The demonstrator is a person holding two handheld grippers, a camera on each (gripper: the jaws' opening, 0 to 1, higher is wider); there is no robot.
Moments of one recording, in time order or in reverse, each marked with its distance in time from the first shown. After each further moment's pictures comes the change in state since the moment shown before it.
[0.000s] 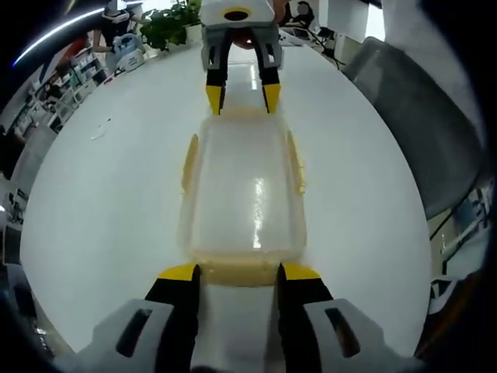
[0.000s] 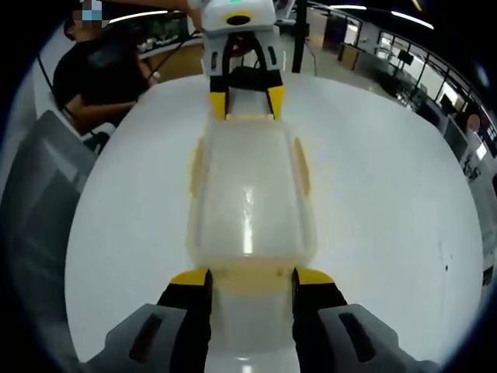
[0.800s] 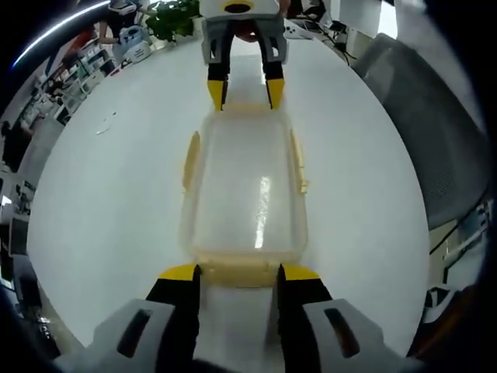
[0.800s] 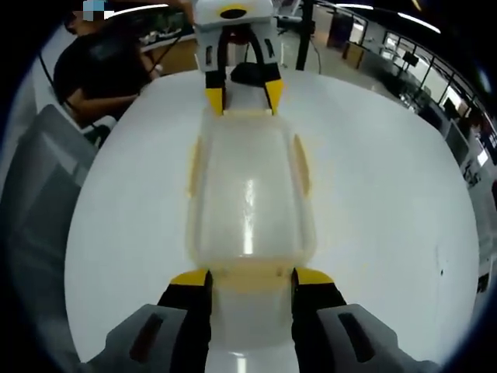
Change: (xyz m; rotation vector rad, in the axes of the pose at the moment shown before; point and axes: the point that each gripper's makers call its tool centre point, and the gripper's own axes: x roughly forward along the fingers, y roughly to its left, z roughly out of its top) left arm -0.008 -0.008 0.008 -0.029 0.056 0.058; right arm -0.006 0.000 -0.001 -0.029 0.040 -0.010
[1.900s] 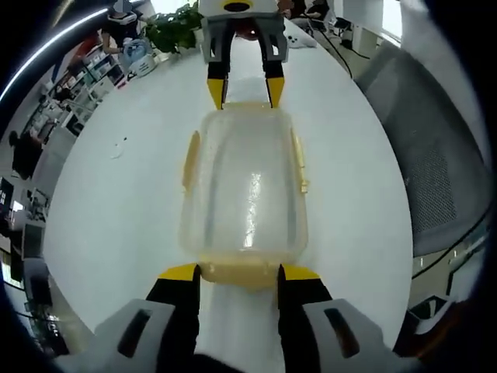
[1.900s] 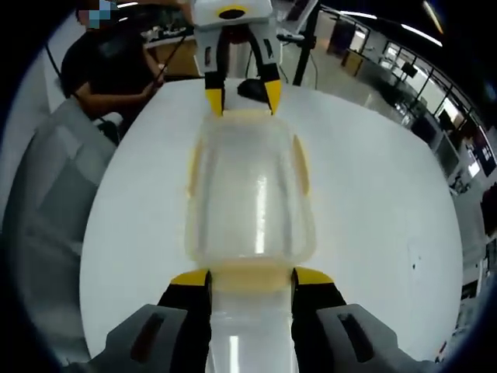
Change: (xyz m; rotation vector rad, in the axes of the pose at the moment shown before) left arm -0.032 -0.008 0.047 0.010 0.010 0.070; right arm -0.060 0.009 -0.002 -0.044 -0.006 -0.052
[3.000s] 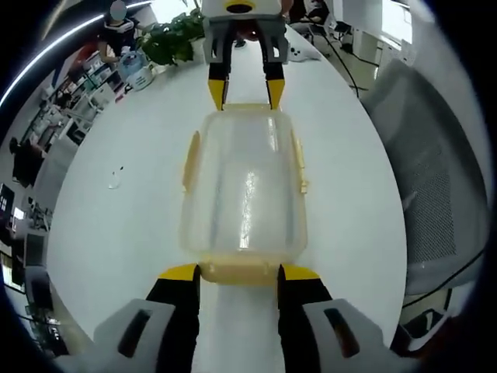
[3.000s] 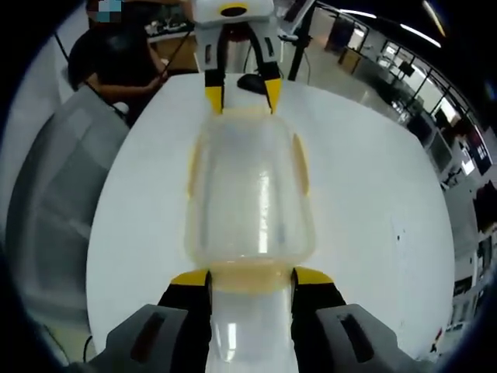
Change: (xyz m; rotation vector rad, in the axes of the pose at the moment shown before) left arm 0.008 -0.002 0.069 0.002 -0.031 0.006; right arm -0.052 -0.001 -0.049 -0.012 0.025 -0.026
